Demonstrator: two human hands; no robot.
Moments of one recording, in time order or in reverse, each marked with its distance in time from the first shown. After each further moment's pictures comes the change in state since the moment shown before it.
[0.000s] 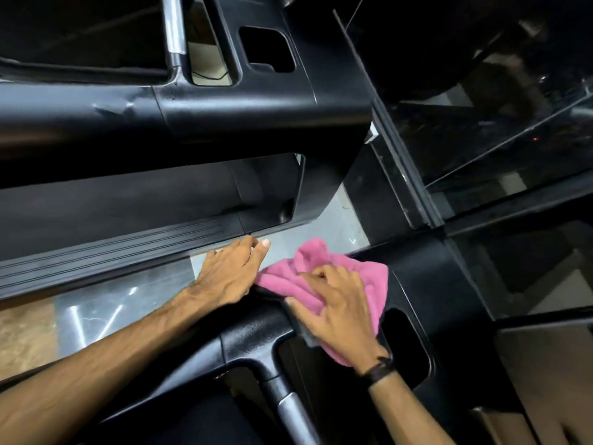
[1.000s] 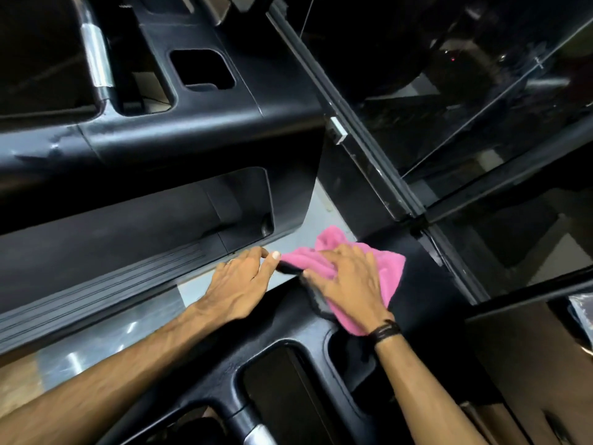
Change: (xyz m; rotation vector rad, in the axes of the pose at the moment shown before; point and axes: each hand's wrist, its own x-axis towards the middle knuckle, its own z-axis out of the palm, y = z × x) left_hand 0.026 0.067 0.029 0.017 -0.021 0.137; right_hand 0.035 0.094 -0.013 -0.128 0.000 0.263
